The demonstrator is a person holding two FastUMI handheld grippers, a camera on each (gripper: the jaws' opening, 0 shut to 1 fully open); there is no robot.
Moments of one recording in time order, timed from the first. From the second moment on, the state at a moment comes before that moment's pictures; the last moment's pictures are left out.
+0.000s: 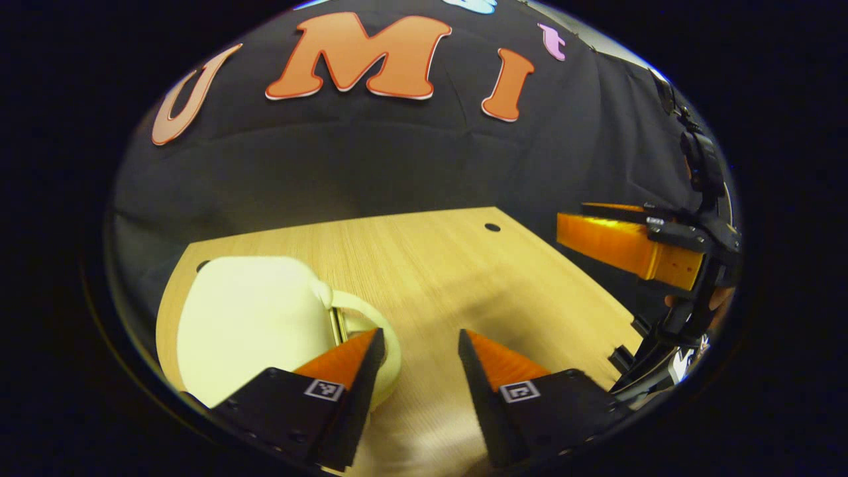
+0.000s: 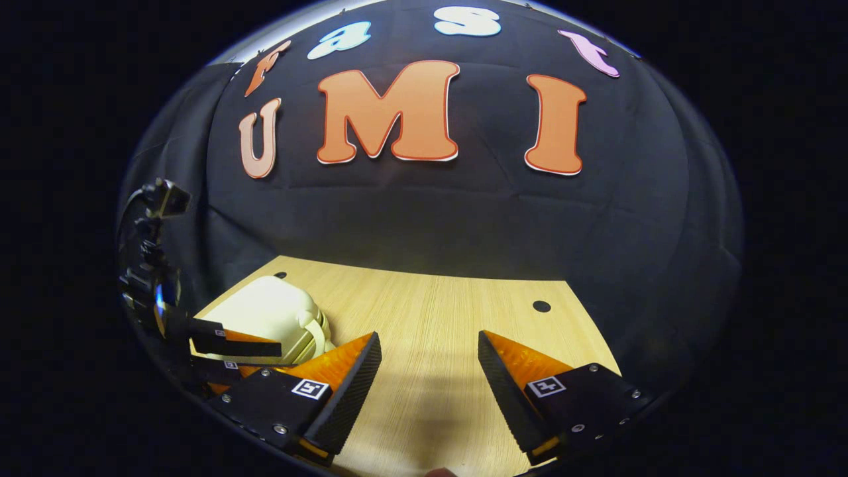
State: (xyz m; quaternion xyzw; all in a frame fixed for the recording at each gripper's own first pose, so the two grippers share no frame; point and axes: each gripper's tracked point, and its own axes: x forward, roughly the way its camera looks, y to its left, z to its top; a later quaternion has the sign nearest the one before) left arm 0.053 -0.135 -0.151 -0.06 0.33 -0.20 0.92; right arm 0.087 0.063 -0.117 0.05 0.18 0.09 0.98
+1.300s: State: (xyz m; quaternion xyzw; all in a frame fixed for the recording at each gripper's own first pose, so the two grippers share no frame) left arm 0.093 -0.078 -0.016 -0.02 0.10 0.00 0.99; right arm 0.090 0.107 -0.044 0.04 0.04 0.14 0.99
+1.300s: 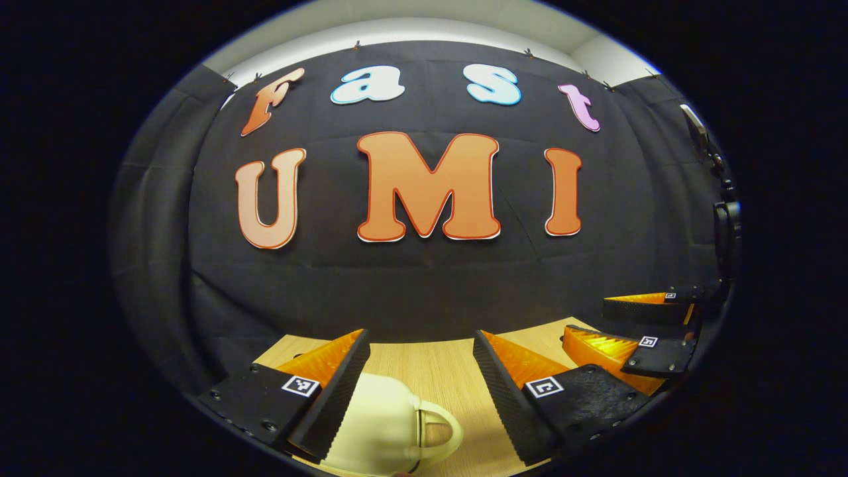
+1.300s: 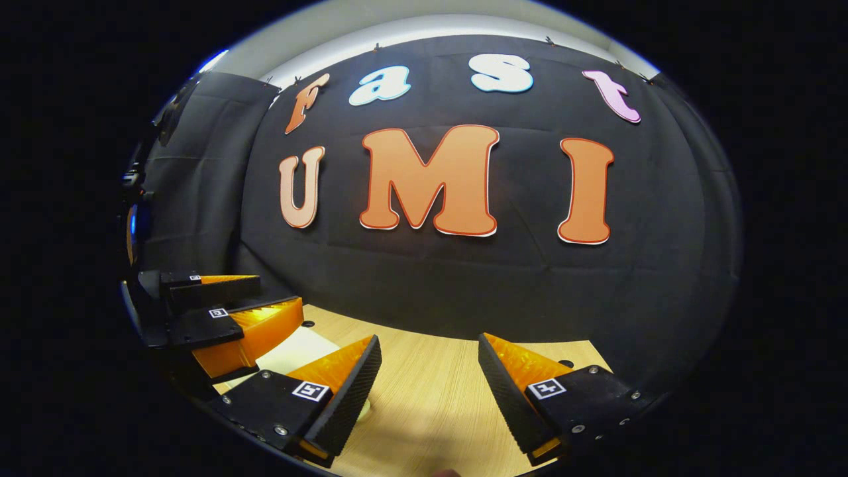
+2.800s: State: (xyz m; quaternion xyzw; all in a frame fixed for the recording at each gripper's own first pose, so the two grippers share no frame) left arm 0.075 -0.085 -0.019 0.01 0.12 0.05 0.99; right arm 0.081 0.070 -0.050 0.00 0.00 0.13 0.99
